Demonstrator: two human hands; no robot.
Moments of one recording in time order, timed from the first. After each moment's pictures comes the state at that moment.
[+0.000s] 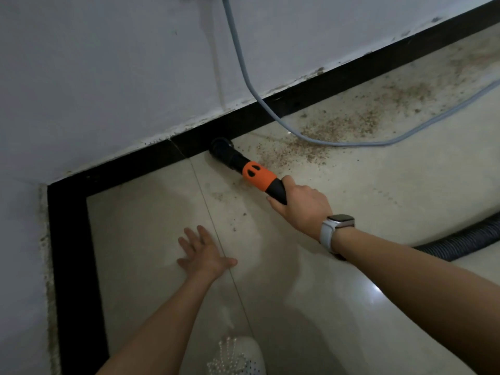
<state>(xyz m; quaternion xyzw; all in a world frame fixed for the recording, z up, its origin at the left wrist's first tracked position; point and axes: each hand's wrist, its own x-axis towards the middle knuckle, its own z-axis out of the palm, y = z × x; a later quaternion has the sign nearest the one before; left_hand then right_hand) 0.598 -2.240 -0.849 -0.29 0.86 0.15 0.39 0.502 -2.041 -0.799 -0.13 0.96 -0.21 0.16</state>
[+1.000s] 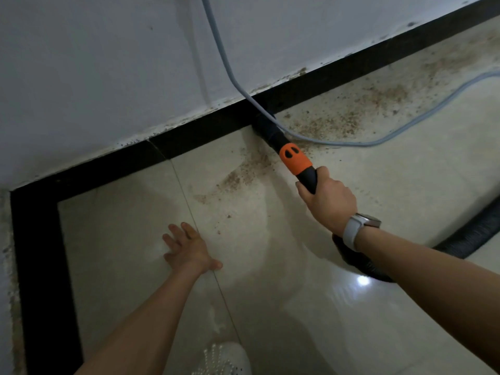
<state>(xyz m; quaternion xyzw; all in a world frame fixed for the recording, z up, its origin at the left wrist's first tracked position) 0.574 -2.234 -0.839 -0.26 0.86 0.09 0.43 0.495 -1.982 -0.803 0.05 0.97 -0.19 0.10</state>
